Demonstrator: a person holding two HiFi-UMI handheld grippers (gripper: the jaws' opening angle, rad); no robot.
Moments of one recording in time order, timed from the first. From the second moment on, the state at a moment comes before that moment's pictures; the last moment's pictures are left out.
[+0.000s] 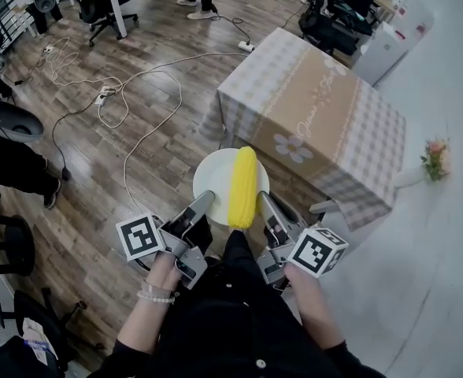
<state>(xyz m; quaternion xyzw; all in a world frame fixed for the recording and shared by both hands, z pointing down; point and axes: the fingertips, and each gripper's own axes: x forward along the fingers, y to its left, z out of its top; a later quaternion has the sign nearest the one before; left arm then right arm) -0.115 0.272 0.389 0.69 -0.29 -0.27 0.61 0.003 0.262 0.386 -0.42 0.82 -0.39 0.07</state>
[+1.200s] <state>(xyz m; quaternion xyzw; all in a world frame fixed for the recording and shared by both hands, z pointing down) -0.071 0.131 0.382 0.67 -0.34 -0.31 0.59 0.044 0.104 0.379 -0.35 0.85 -0.40 0.05</state>
